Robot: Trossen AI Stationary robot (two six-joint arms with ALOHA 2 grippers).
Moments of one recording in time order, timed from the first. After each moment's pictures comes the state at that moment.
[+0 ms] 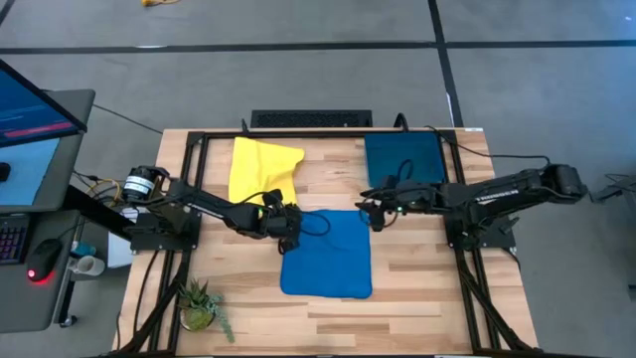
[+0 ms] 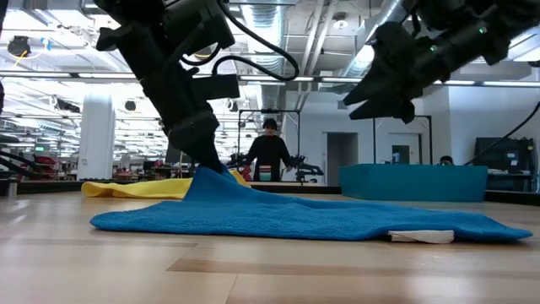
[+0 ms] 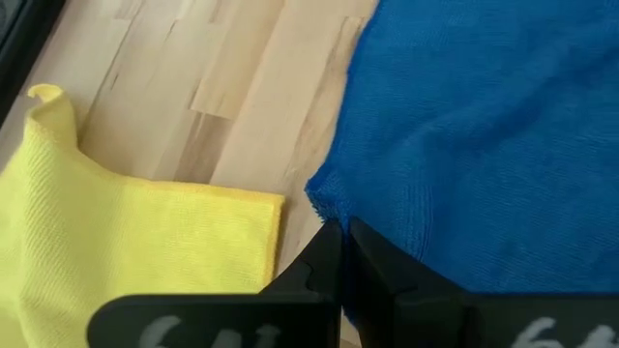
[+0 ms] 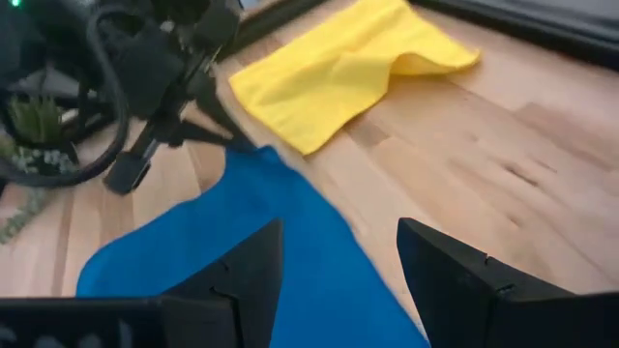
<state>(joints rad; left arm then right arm) -0.13 1.68 0.89 -0.30 -0.53 -0.30 -0.01 1.15 0.51 0.12 0.21 0.44</state>
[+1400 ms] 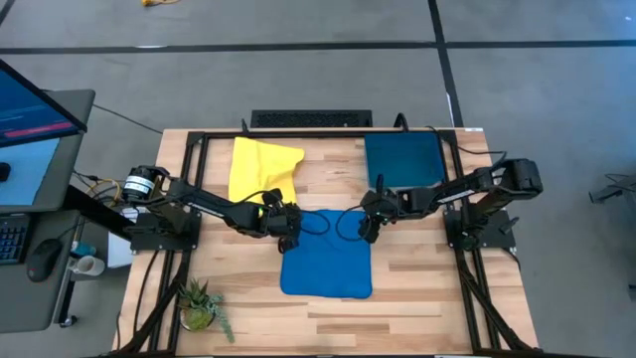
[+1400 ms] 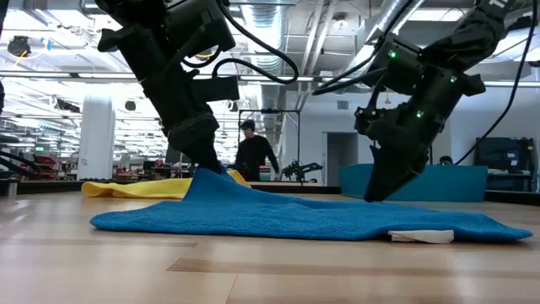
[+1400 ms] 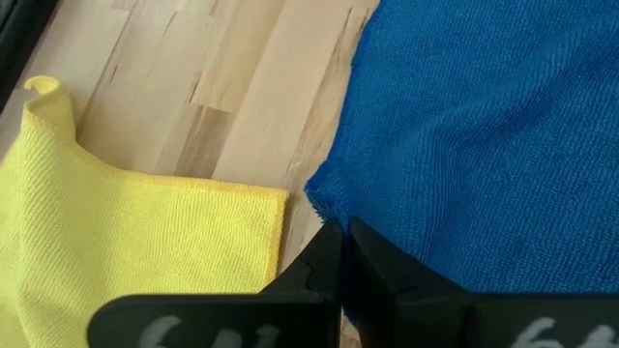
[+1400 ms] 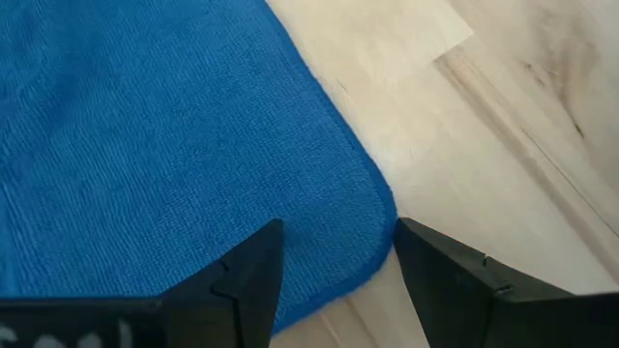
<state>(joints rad) -0.12 1.68 0.89 -0.31 -0.52 -0.30 -0.04 1.54 0.58 -0.08 0.13 0.45</state>
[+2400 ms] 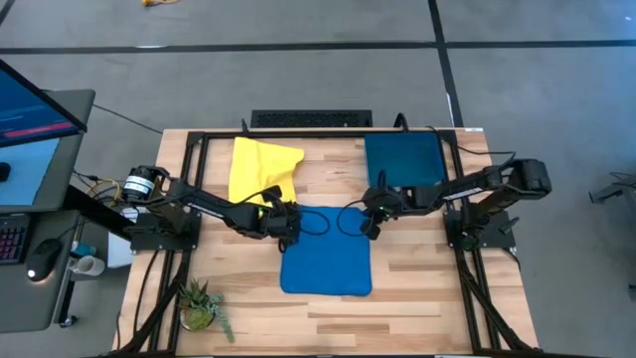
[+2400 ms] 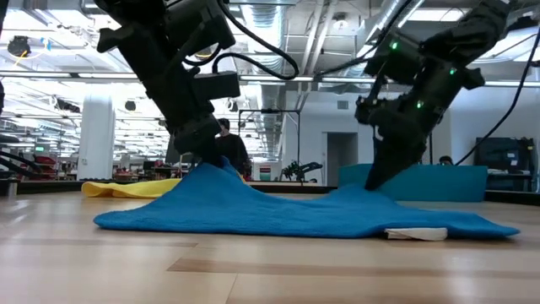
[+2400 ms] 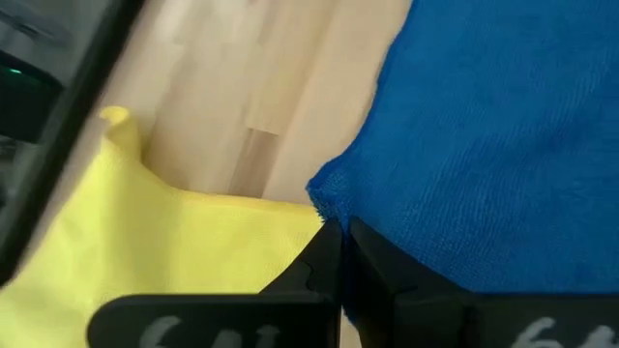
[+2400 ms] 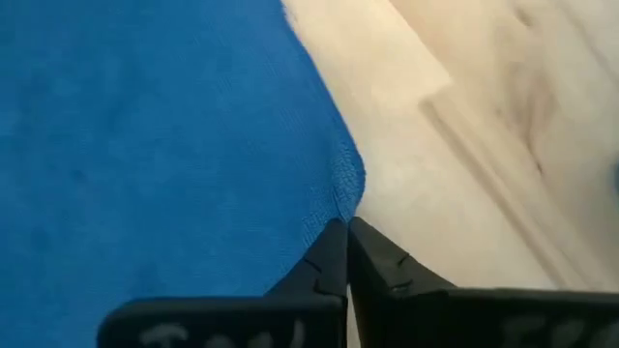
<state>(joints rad) -0.13 1.68 0.89 -0.30 -0.66 -0.25 -0.05 1.46 0.58 -0.10 0.12 0.38</state>
